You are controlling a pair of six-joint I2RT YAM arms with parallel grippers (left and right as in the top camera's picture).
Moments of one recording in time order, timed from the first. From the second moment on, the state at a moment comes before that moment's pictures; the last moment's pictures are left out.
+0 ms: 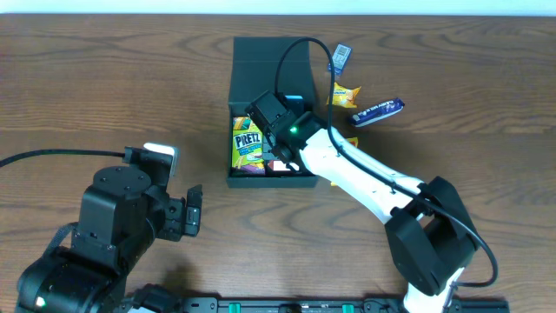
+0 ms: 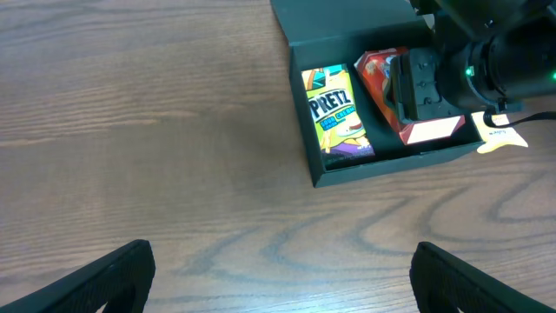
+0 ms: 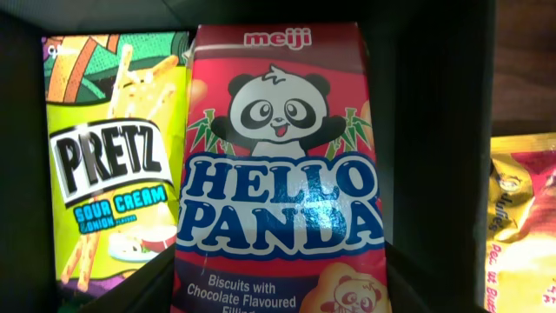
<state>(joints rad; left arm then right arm) -0.37 0.81 1.23 -1.23 -0.11 -0.12 0.74 1.93 1.45 -0.74 0.24 0.72</state>
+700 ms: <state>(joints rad) -0.37 0.81 1.23 -1.23 -0.11 -0.12 0.74 1.93 1.40 -0.69 0.26 0.69</state>
